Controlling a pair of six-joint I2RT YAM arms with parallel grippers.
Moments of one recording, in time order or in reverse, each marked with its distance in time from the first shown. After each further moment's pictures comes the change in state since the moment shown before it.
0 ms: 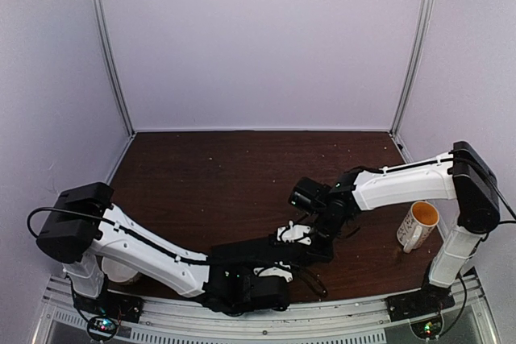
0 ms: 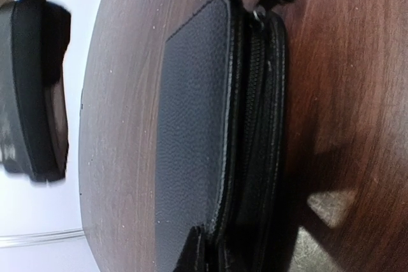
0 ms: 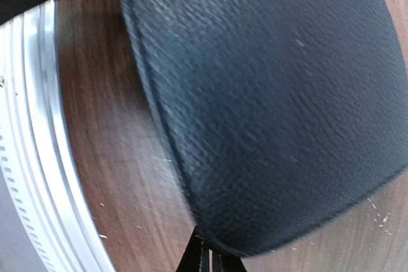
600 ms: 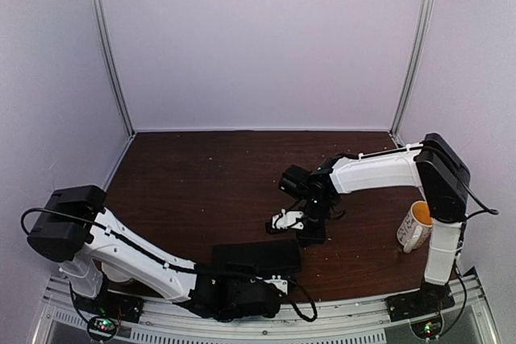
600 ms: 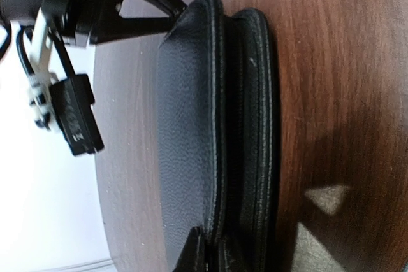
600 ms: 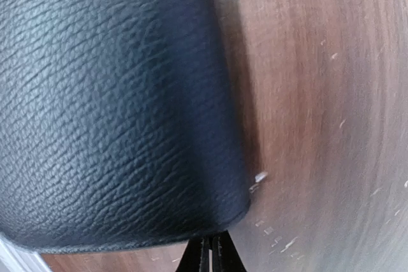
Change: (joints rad) left arm -0.035 -0.060 -0.126 0.171 0.008 0.240; right arm -0.096 0.185 0.193 -0.080 0.162 -0.154
